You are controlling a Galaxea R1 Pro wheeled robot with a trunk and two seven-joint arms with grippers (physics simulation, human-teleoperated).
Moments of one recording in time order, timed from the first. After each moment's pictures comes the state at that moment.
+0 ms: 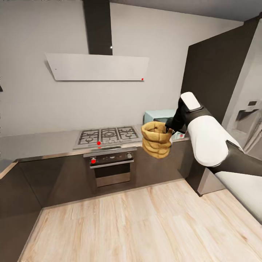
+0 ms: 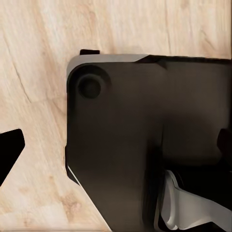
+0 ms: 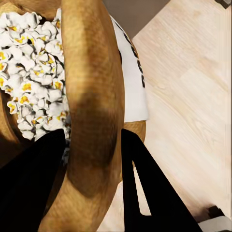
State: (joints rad) left arm -0.08 -0.04 0.05 -0.07 0.00 -0.06 0.00; right arm -1.63 0.12 -0.51 -0.39 -0.62 1.04 -1.09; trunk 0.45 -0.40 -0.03
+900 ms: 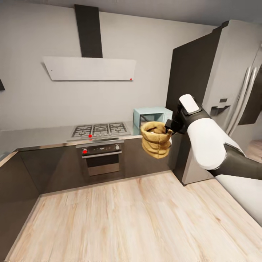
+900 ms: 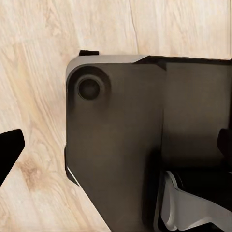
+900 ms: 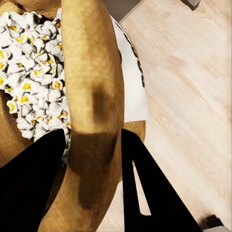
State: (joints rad) left arm -0.08 -0.04 0.05 -0.07 0.00 -0.06 0.00; right arm -1.61 0.11 -0.44 -0.39 -0.61 1.04 -1.02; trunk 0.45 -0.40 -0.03
